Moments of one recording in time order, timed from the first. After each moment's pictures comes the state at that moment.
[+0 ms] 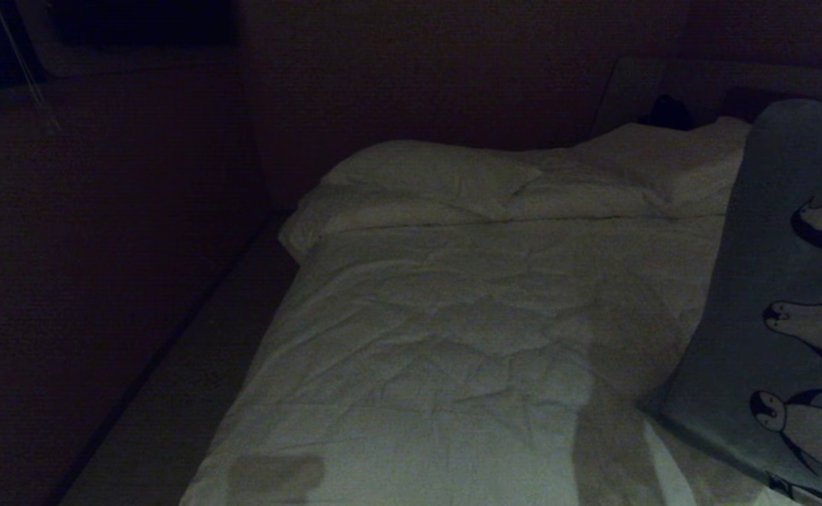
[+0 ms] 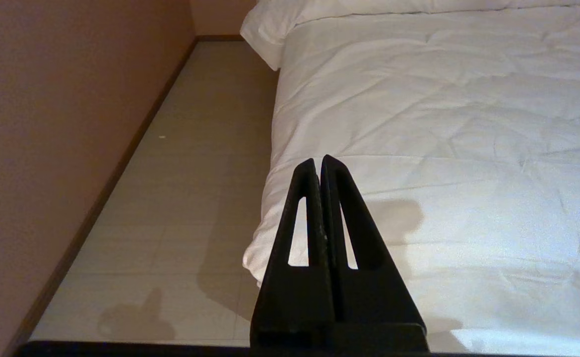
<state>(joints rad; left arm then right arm) 0.00 0.00 0.00 0.00 0.00 0.00 -0.60 1.69 -1.86 0.28 0.12 0.36</state>
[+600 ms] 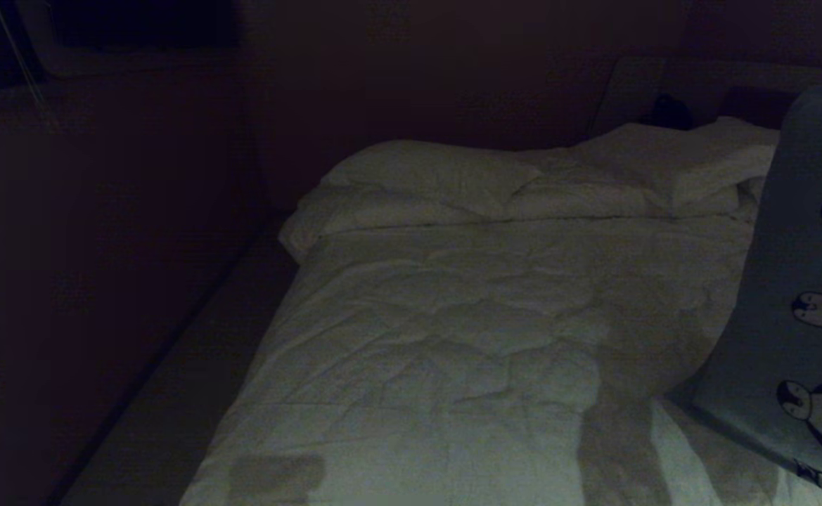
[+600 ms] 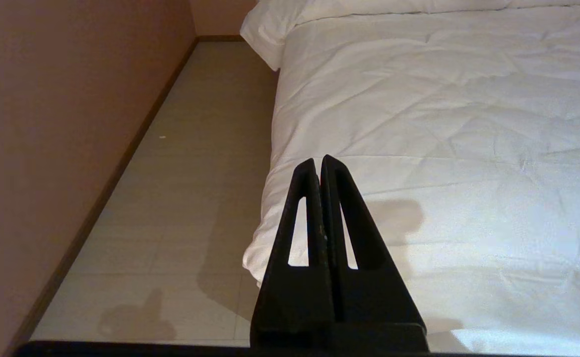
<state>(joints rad) 0.00 0.00 0.00 0.00 0.00 0.00 -0.65 1.70 -1.91 0.27 0.15 0.48</state>
